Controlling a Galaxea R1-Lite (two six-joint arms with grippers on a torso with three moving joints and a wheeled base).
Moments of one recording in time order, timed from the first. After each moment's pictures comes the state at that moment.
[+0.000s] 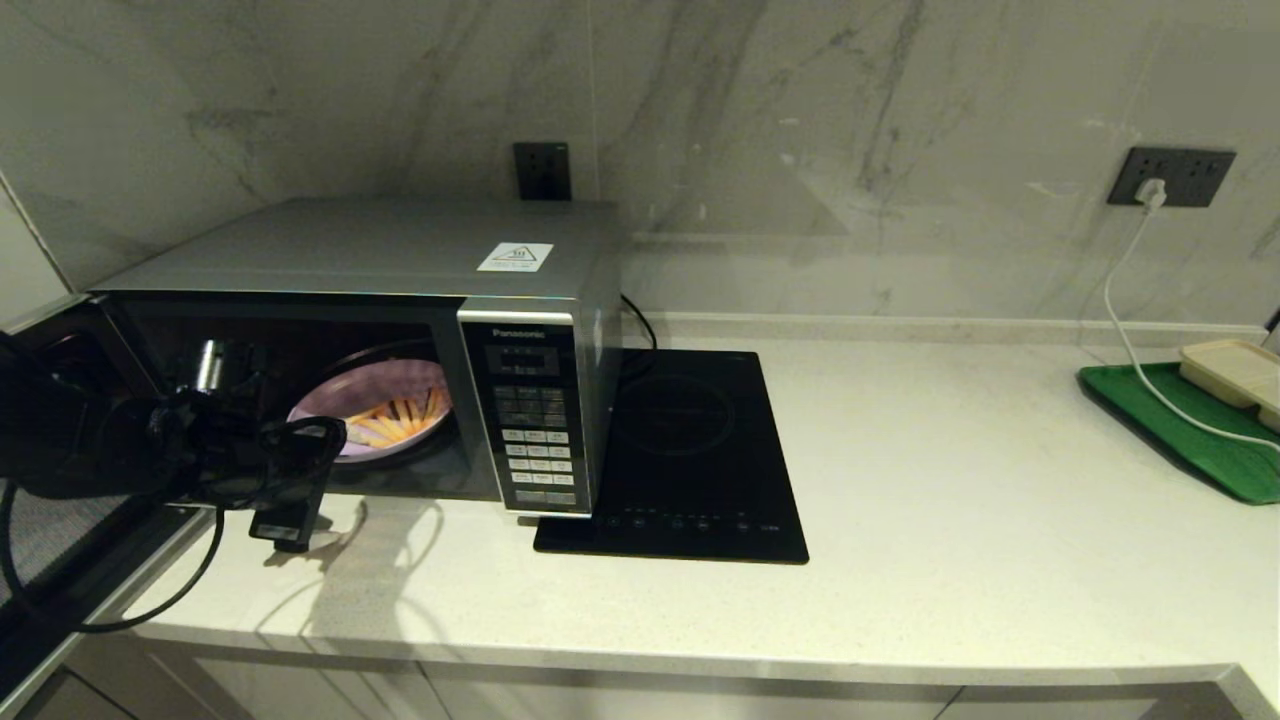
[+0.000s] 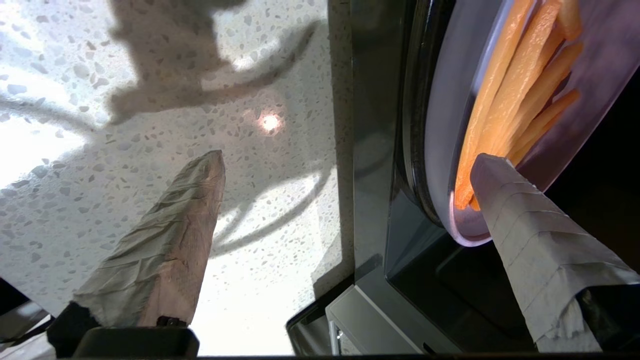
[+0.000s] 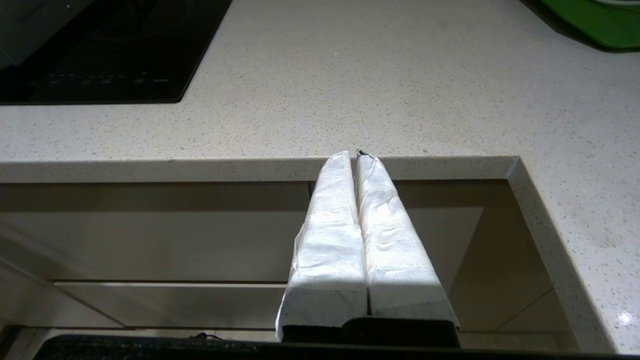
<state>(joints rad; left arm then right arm) 0.08 1.94 -1.08 -0.02 -0.10 -1.37 0.00 0.00 -0.07 0.17 -0.05 0.09</state>
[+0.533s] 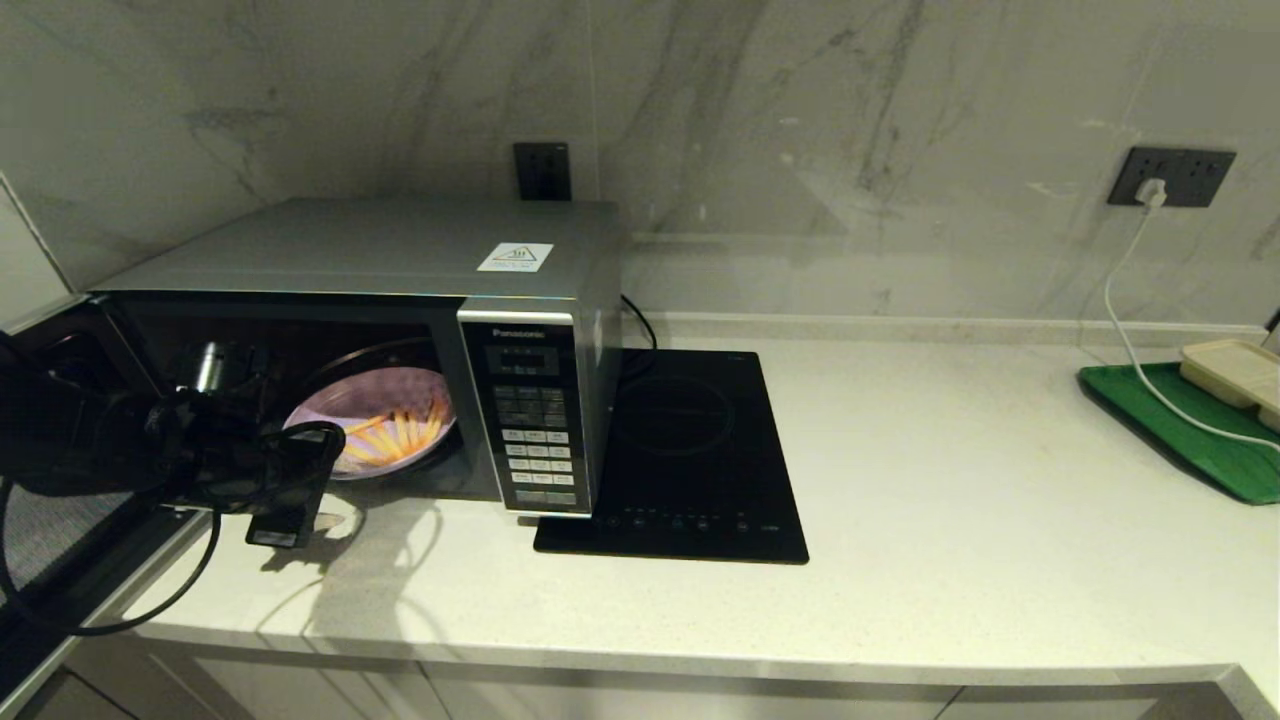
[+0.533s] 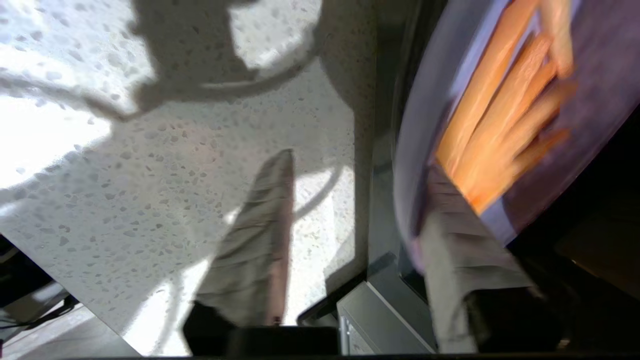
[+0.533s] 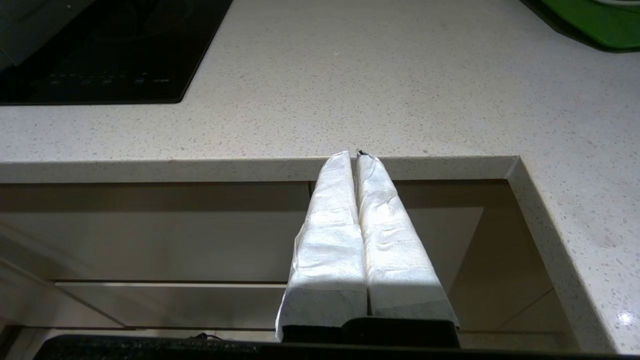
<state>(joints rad) 0.08 1.94 -1.08 0.03 -0.10 -1.37 0.00 0.00 -0.07 0.17 -0.05 0.09</state>
